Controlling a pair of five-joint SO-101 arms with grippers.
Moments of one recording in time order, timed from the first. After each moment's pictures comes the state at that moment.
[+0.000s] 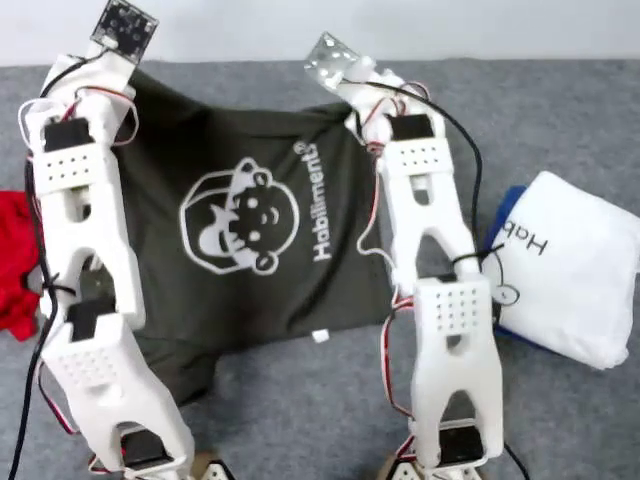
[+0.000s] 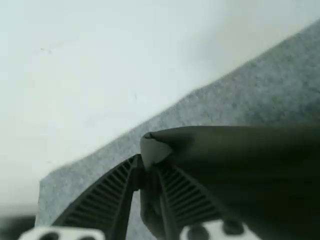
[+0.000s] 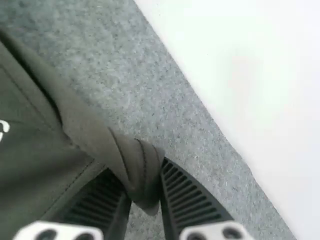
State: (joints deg) left arm -17.1 27.7 -29.8 47.3 -33.5; right arm -11.5 55.6 -60.3 49.7 46.5
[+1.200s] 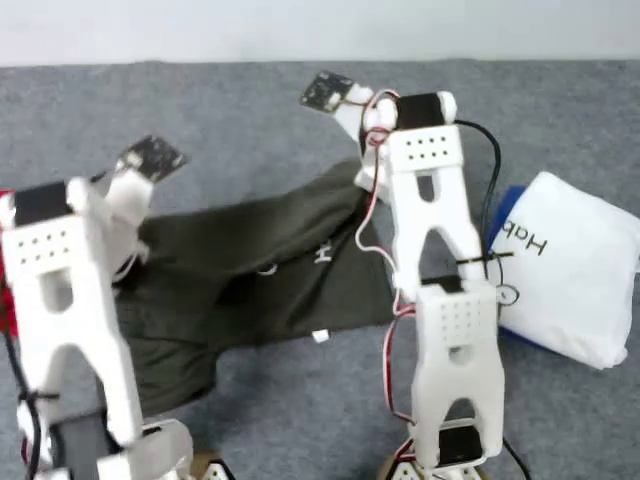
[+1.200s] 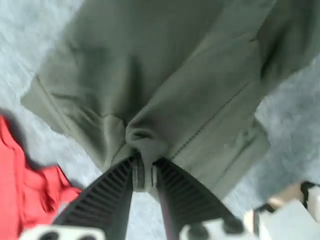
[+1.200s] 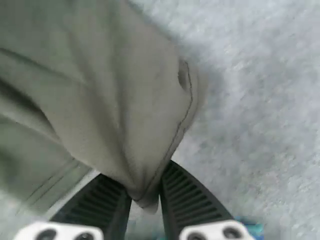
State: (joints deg) left arm -20.7 -15.1 13.9 98.9 -42.9; right arm -12.6 41.1 -56.2 100.5 47.7
